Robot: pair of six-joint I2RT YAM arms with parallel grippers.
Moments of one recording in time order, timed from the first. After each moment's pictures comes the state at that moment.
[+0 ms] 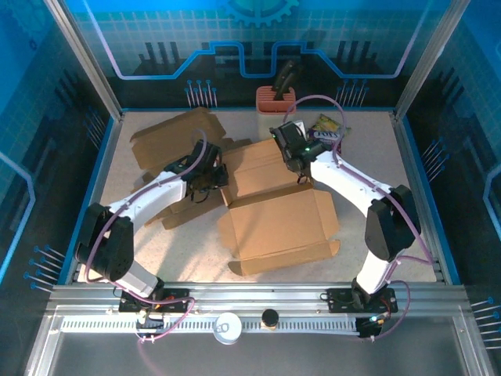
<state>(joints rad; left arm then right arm) -0.42 1.56 1.08 -0.46 0.02 -0.63 0.55 1.74 1.43 -0.66 0.61 0.22</state>
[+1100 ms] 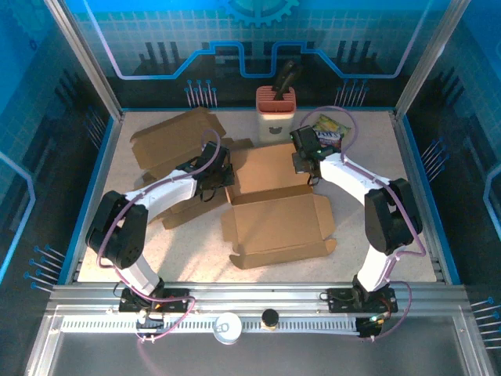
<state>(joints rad) -0.44 1.66 1.09 -0.34 -0.07 -0.58 0.42 1.78 1.30 -0.49 0.41 0.22</state>
